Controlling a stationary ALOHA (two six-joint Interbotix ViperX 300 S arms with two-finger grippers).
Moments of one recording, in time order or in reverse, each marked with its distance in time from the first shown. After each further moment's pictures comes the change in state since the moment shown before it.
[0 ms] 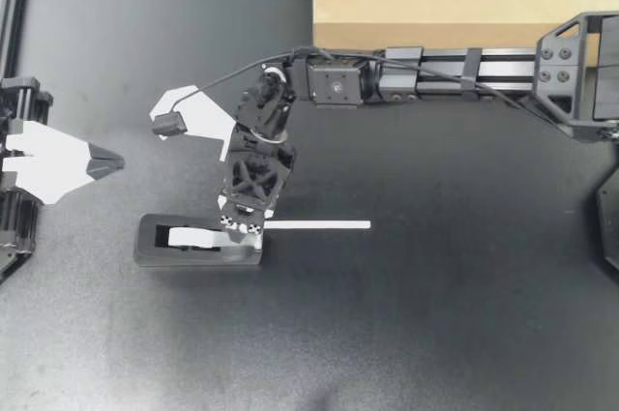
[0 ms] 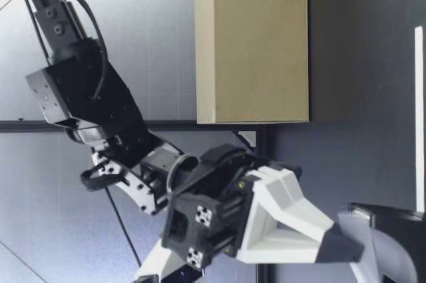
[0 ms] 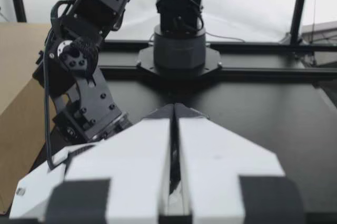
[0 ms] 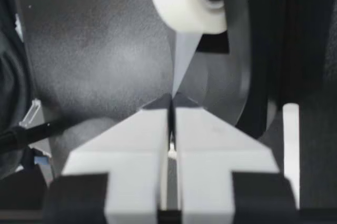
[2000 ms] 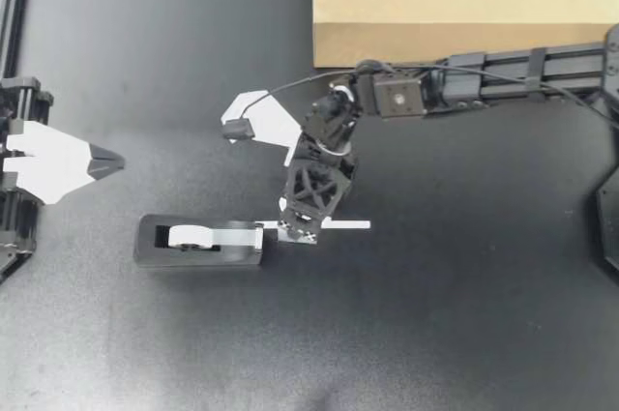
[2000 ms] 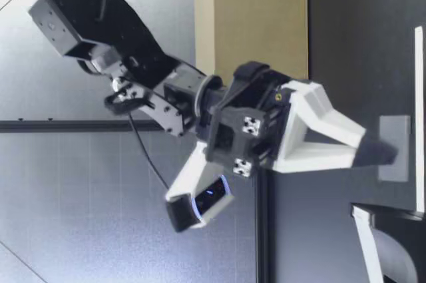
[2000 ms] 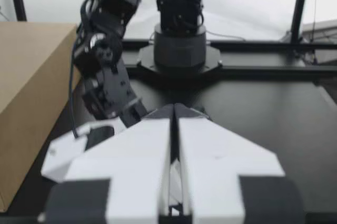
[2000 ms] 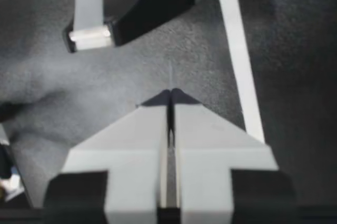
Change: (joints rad) left arm 0.000 0.014 0.000 0.000 0.000 0.003; right arm -0.011 -0.187 0.385 -0.015 -0.236 -0.012
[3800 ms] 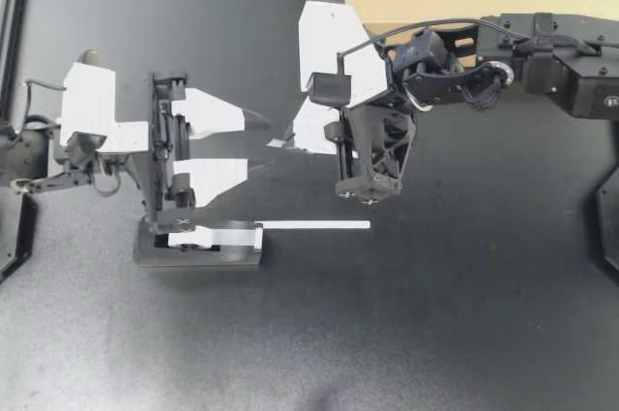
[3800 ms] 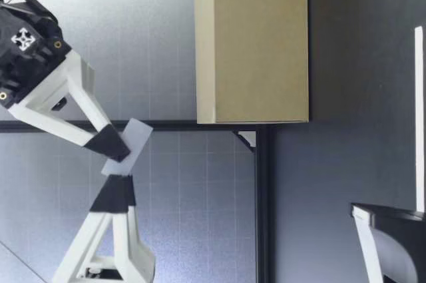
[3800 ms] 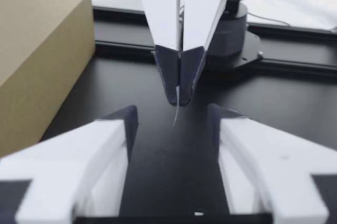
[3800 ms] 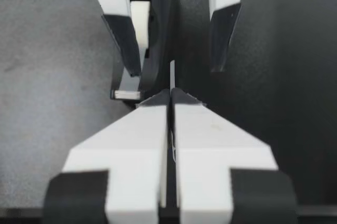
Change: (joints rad) left arm 0.048 0.670 -0.311 -0.057 -0.276 -0.020; right arm 0.066 -0.509 0.127 -0.448 -0.316 0.002
